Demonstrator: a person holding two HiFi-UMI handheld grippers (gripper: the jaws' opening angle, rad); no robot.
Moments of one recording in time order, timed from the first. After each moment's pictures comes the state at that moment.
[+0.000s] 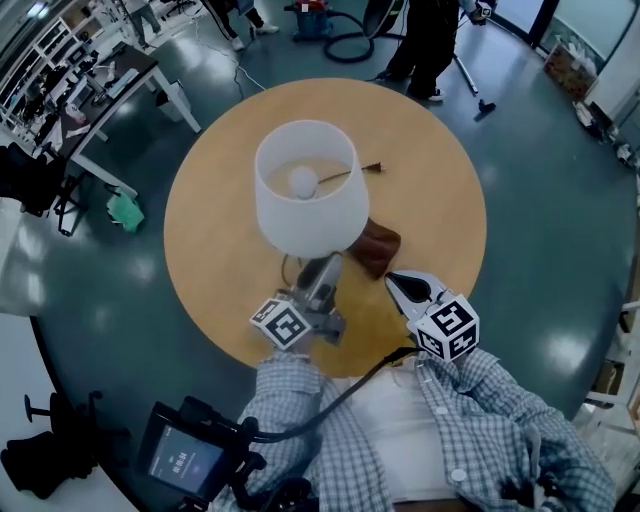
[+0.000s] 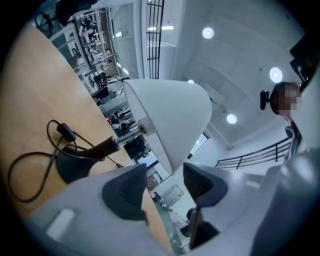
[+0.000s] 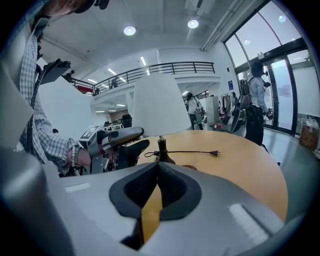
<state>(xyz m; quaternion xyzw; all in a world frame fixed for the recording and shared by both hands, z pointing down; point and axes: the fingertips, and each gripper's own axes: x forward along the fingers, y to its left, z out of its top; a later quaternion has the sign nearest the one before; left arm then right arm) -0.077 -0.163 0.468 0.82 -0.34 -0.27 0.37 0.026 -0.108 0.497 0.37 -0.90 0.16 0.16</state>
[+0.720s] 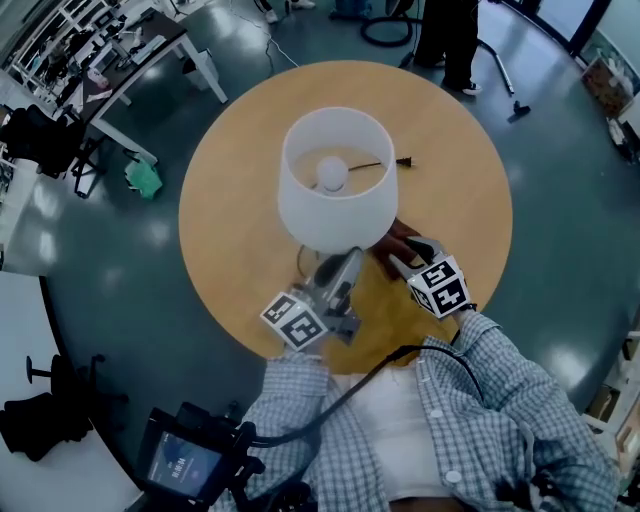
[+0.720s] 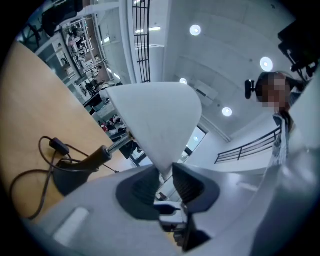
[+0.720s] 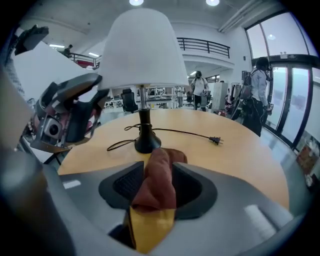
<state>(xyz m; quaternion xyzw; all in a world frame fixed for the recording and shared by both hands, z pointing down) -0.071 -0.163 0.444 0.84 -0.35 -0.25 0.32 0.022 -0.188 0.596 0.33 -0.87 0.15 0.32</state>
